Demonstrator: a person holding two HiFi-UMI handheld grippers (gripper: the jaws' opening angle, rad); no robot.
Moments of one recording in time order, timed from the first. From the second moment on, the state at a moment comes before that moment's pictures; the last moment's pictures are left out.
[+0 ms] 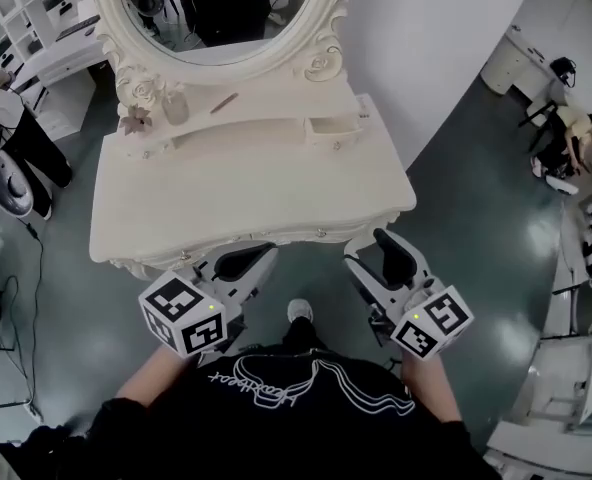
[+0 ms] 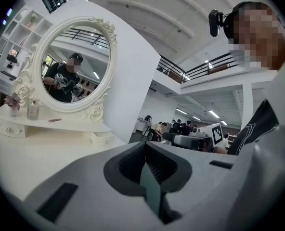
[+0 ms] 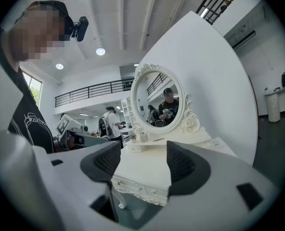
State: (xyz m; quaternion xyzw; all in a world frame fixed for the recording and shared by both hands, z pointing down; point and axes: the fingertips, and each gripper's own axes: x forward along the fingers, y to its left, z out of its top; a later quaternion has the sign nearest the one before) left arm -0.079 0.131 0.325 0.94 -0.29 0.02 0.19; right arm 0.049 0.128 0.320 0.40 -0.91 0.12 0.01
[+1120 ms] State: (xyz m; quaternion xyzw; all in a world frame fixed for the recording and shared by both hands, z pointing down) left arm -0.020 -0.050 0.353 0.90 -0.37 0.02 0.22; right arm 0.112 -0.079 0.377 0.37 -0.91 0.16 0.06
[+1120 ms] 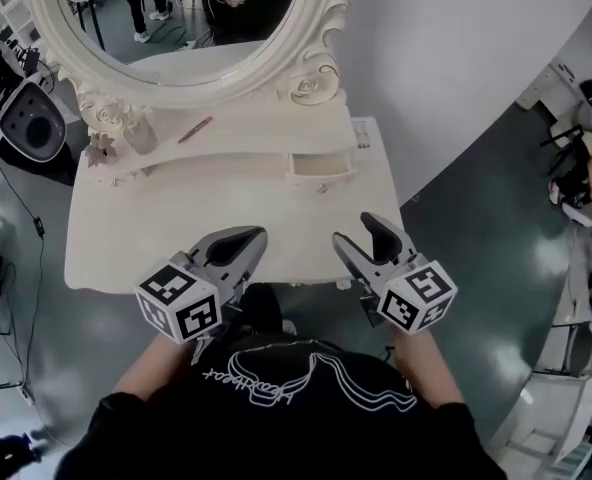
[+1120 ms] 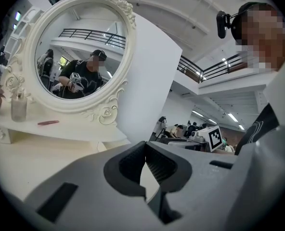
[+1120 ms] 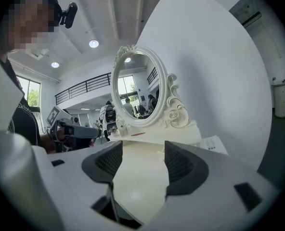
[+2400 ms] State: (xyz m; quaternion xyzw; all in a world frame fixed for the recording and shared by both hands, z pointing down) left arm -0.068 -0.172 0.473 0.87 -0.38 0.07 0.31; right arm 0.097 -0.194 0.542 0.45 -0.84 0.20 0.21
